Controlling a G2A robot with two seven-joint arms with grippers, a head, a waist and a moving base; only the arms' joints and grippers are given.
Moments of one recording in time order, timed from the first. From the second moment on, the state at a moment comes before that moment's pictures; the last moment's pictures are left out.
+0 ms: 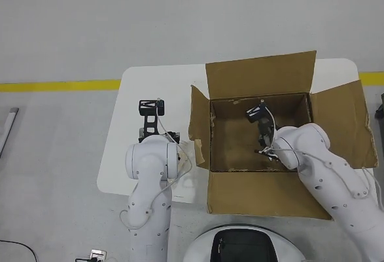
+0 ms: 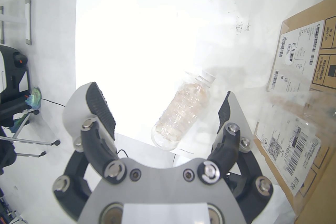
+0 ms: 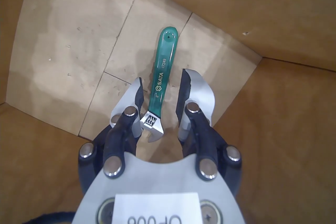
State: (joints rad) left arm 0.91 -1.69 -1.33 -1.81 1.91 0.07 -1.47; right arm -0.85 -1.24 1.10 -1.65 -1.31 0.12 1.31
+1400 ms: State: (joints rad) left arm 0.91 -1.69 -1.33 -1.81 1.91 0.07 -1.47; right arm -0.83 -1.28 1.07 -1.53 -1.34 0.09 1.30
